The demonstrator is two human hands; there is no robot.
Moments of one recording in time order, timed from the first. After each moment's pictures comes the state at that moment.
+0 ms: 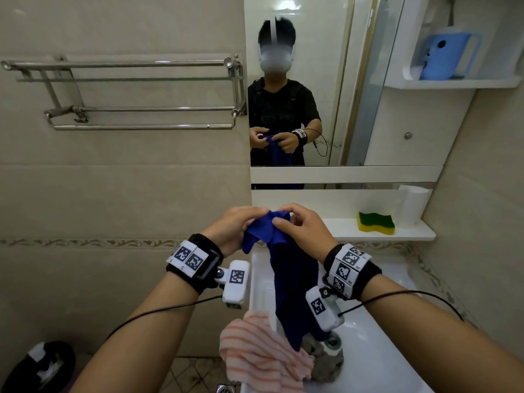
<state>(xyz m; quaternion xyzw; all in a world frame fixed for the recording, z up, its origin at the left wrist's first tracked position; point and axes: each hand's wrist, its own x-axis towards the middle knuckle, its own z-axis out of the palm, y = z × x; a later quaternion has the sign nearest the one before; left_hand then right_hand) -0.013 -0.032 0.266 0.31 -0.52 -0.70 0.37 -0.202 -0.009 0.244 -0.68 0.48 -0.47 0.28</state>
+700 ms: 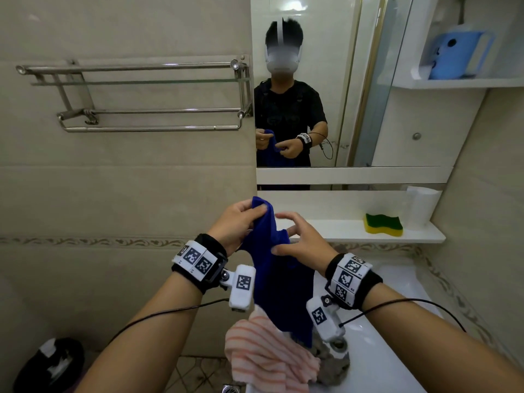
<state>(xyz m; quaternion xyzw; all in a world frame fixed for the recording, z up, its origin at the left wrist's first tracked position) -0.012 -0.030 0.269 0.40 -0.54 -0.59 0.44 -0.195 -0.004 0.223 -0.65 0.49 -0.41 0.42</state>
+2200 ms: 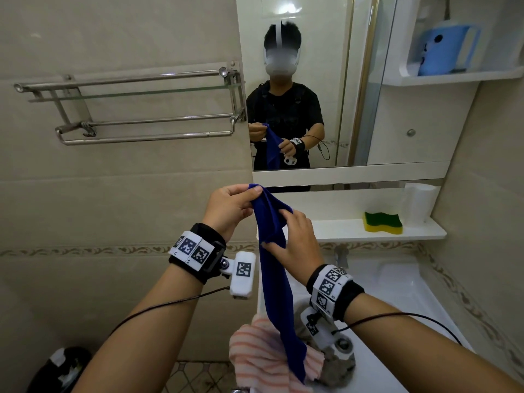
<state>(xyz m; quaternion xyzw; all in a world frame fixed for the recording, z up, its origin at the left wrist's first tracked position) -0.017 -0.030 0.305 0.37 -0.53 -0.55 0.53 -0.175 0.002 0.213 -0.71 0.55 -0.44 0.05</state>
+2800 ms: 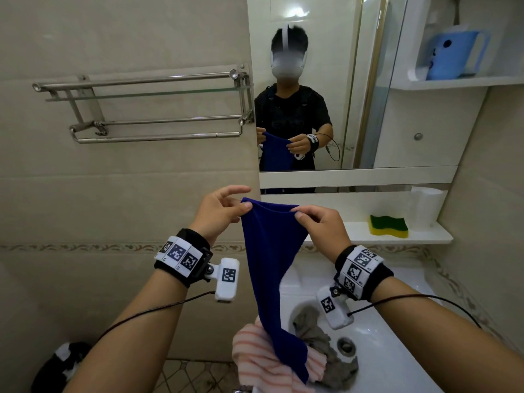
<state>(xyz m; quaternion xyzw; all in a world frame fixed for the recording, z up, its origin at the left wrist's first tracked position) 0.026 -0.026 0.298 0.42 -0.63 -0.44 0.48 -0.213 -0.007 0.245 -0.63 0.46 -0.55 0.29</state>
